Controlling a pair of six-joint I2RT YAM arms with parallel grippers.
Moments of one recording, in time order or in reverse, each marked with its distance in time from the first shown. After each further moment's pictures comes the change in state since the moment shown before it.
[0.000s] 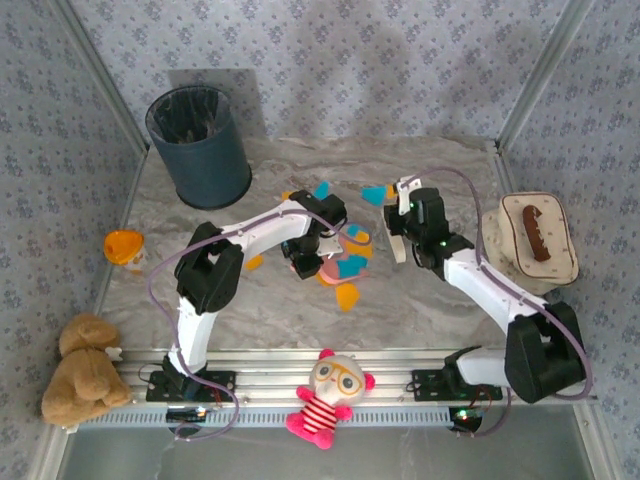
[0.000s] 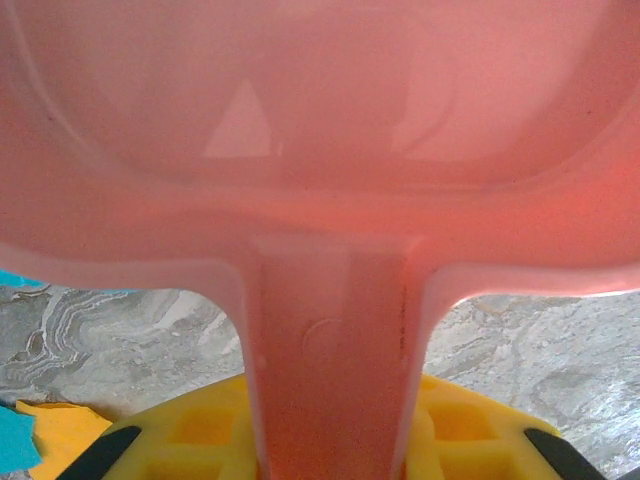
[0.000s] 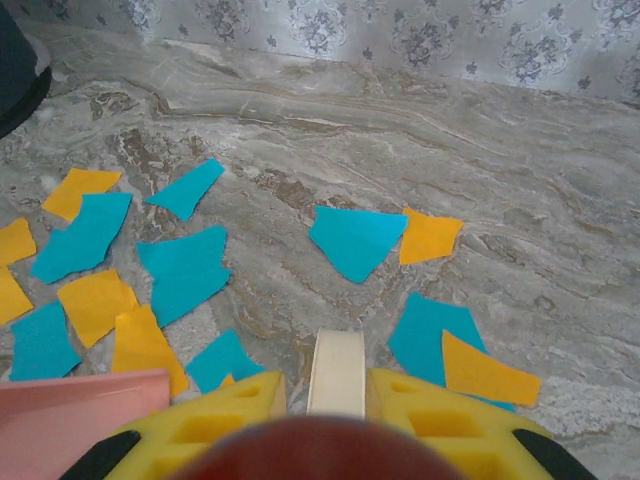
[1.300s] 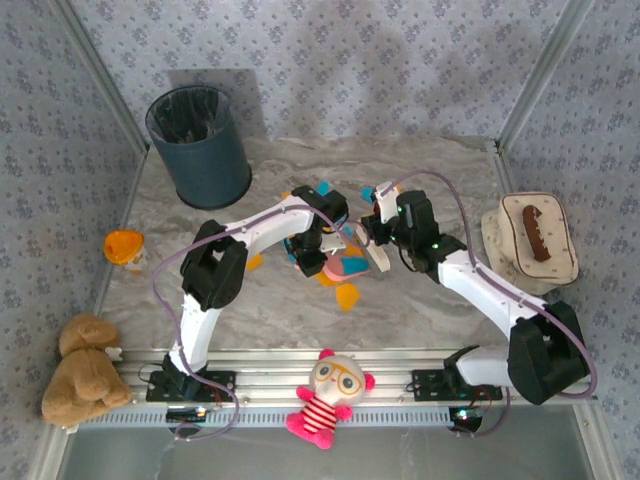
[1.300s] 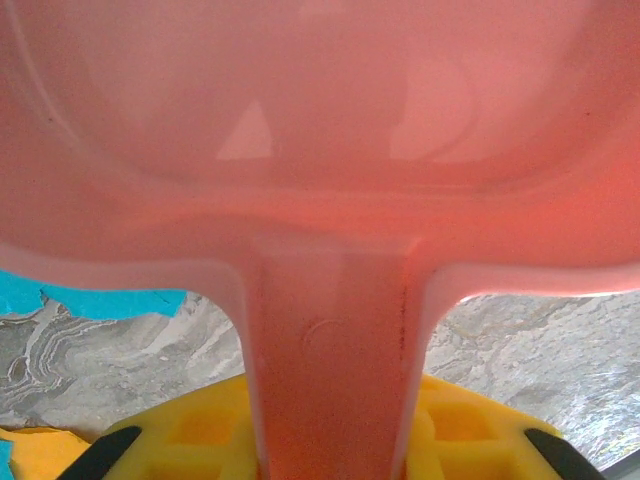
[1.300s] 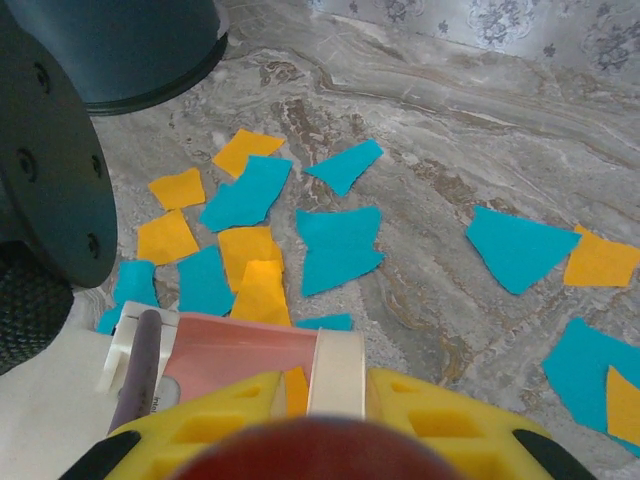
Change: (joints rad) left arm 0.011 0.049 0.076 -0.033 0.055 -0.024; right arm 0.101 -0.023 0.018 -0.053 -0.180 -0.032
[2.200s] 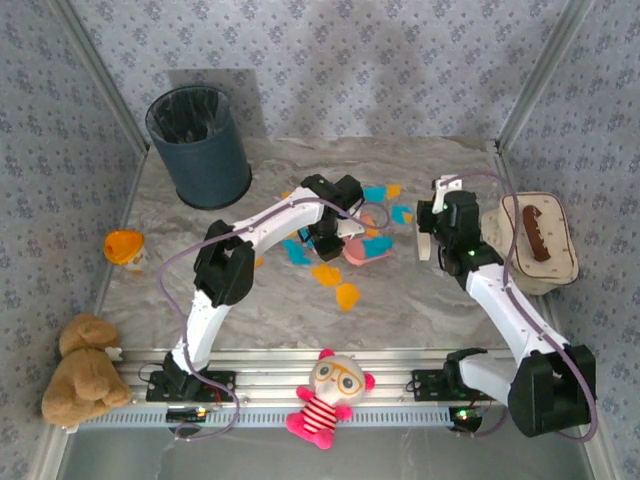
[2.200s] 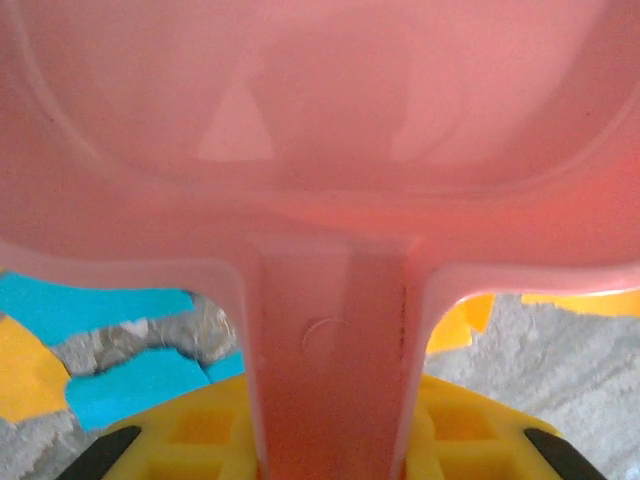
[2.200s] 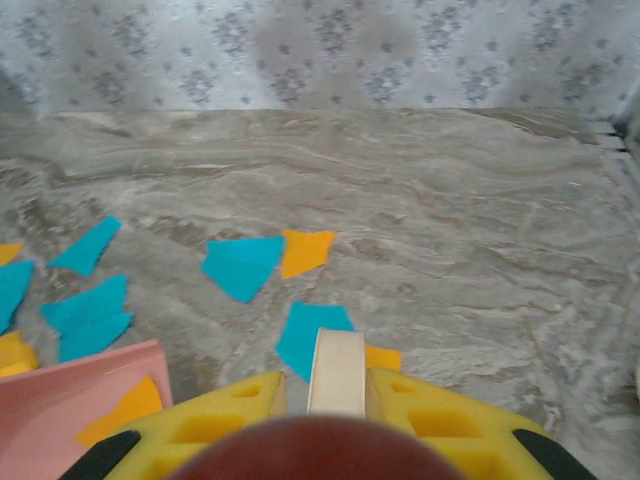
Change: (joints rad) left arm -0.024 0.112 0.269 0.010 0.015 0.037; right arm -0.288 -0.164 -0.065 -0.021 0.208 0.080
